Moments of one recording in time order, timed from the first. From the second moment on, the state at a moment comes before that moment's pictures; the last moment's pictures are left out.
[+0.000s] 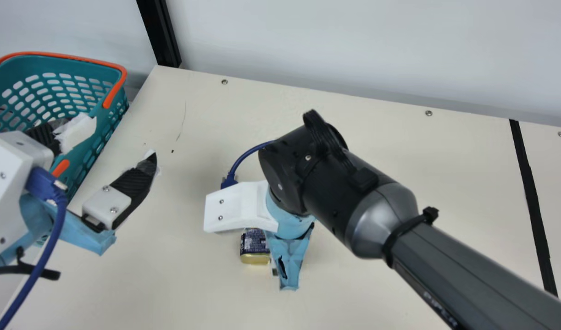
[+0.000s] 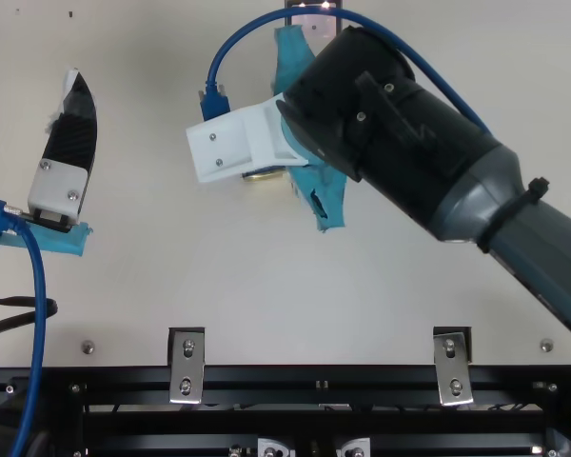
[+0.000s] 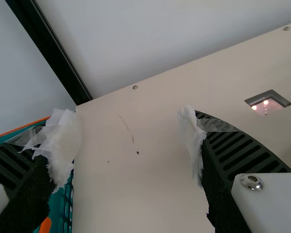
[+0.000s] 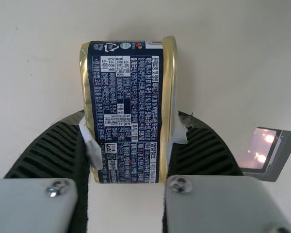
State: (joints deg) left arm -10.1 46.7 -19.4 -15.1 -0.5 28.4; right arm 45.5 114.6 -89.8 2.0 61.1 -56.2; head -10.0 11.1
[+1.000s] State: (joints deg) left arm -10.1 46.7 -19.4 -15.1 -0.5 28.4; right arm 22.0 101.5 -81.0 -15.6 61.8 -17.3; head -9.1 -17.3
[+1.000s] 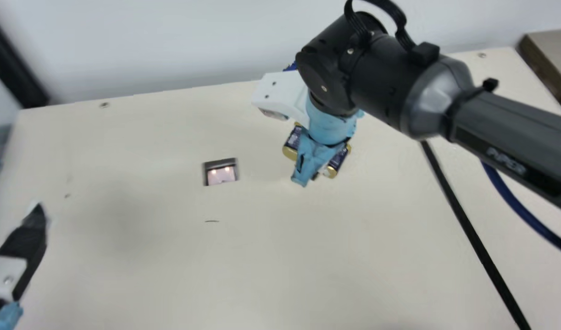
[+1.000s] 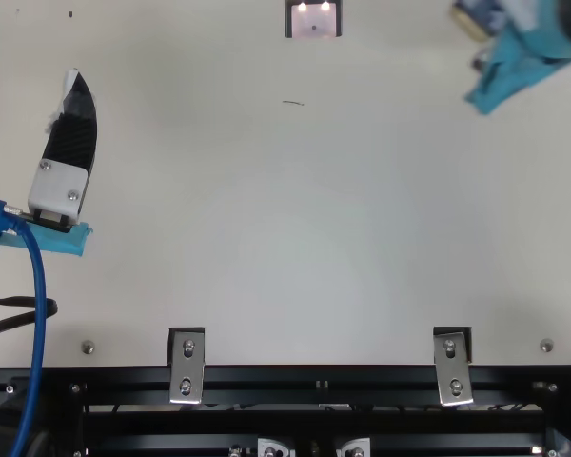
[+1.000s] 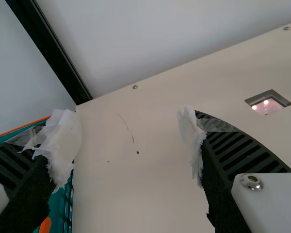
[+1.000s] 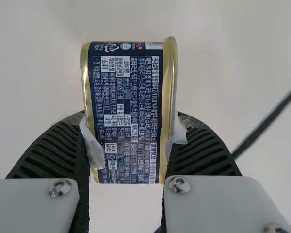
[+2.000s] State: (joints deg) left arm -10.1 46.7 -19.4 -15.1 -0.5 28.4; right arm -28.5 88.3 -60.4 -19.1 55.9 -15.9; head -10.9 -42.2
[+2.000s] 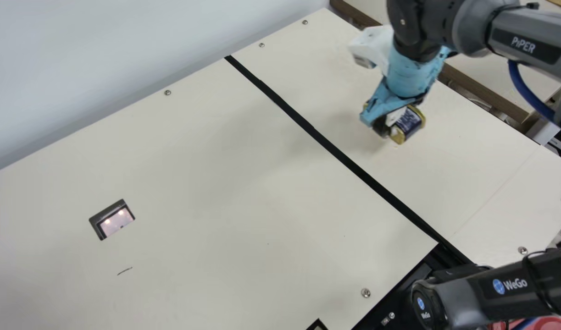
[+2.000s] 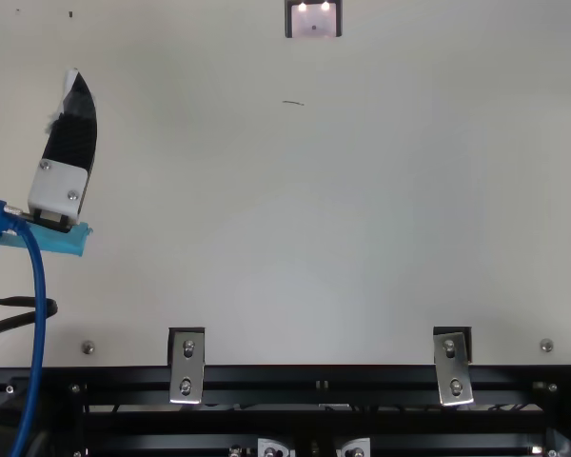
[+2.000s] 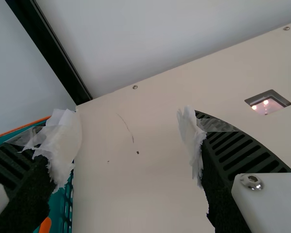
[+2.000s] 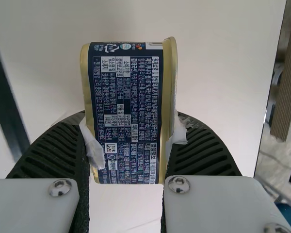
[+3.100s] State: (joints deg) left arm -10.1 46.7 -19.4 -15.1 -0.5 28.4; right arm -35.3 73.0 -62.3 9.4 55.9 -27.3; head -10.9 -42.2
